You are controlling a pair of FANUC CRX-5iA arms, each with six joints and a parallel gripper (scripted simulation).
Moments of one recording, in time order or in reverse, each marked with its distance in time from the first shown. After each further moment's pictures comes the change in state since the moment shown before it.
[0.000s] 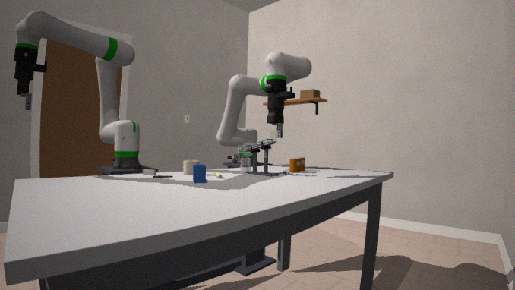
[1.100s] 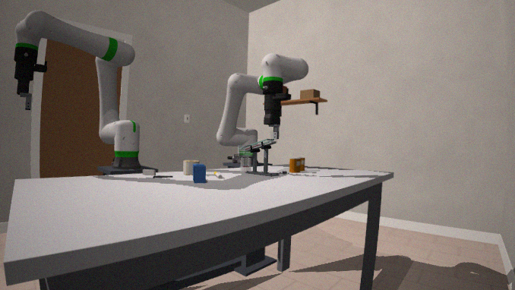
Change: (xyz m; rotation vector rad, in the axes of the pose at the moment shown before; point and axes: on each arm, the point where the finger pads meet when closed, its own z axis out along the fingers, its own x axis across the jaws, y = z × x) left arm 0.000 0.020 0.005 0.000 0.000 0.001; right arm 0.000 0.000 0.000 0.000 0.000 0.000
